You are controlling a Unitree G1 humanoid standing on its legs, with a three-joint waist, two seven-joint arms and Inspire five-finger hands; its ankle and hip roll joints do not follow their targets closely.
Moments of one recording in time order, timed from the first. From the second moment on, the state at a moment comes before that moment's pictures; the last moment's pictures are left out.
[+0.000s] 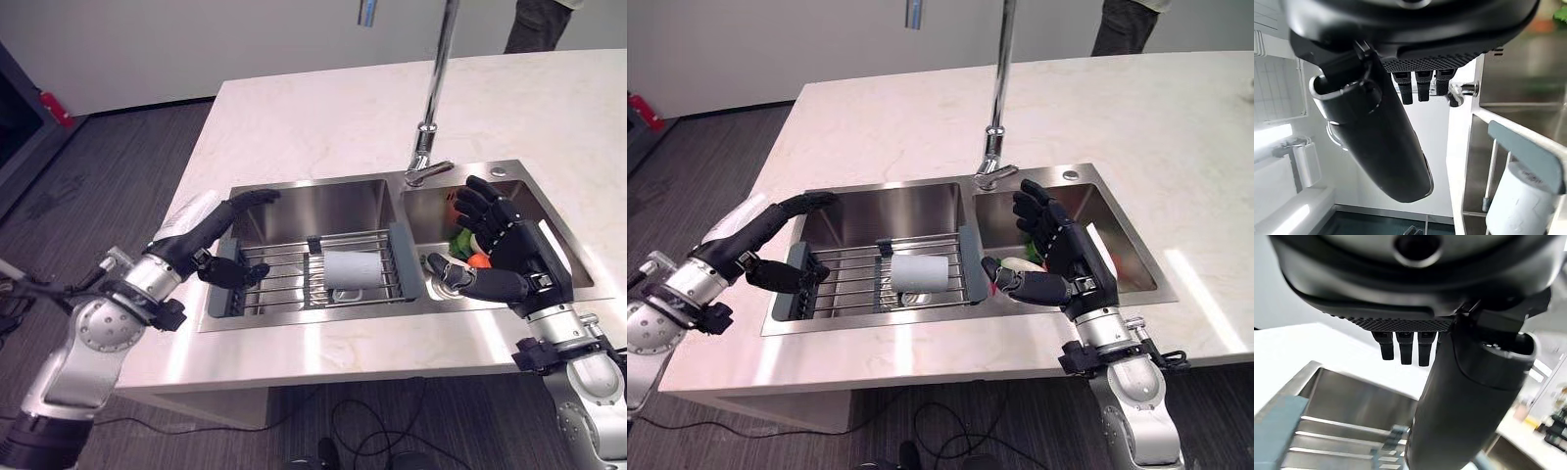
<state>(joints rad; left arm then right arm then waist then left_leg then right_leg) -0.18 1.00 0.00 -0.19 0.05 0.01 -0.34 0.11 -0.55 -0.16 -0.35 0.47 -0.06 0.17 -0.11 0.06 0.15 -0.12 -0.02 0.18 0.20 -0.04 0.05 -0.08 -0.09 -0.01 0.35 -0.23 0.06</state>
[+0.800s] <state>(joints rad) -0.35 0.99 -0.19 -0.01 0.07 0.20 -0.60 0.10 -0.60 -0.16 -0.30 0.48 -0.02 0.26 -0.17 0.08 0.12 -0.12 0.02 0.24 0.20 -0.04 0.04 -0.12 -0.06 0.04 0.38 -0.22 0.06</state>
